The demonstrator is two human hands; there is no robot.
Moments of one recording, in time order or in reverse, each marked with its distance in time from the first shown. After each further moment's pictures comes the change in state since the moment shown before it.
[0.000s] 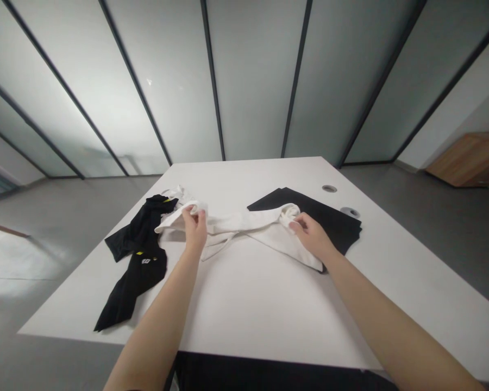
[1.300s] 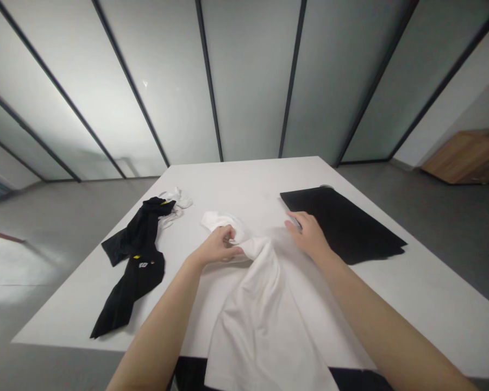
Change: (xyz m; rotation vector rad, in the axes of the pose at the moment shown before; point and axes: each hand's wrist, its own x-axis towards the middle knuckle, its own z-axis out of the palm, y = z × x) left_hand -0.035 0.036 0.017 0.384 -0.887 0.197; right_hand -0.002 0.011 0.016 -0.228 0.041 -0.086
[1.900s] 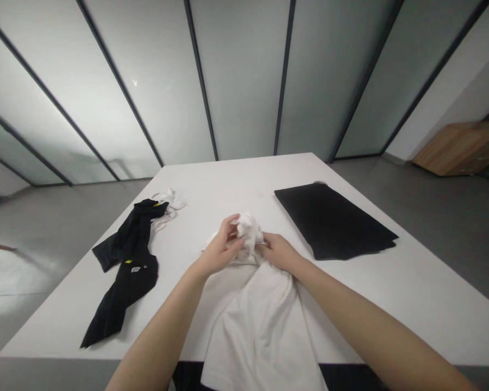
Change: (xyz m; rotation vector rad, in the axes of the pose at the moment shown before) left_hand -0.004 0.039 0.029 -0.452 0.020 -0.001; right_hand -0.021 -0.053 0.035 0.355 -0.401 0.018
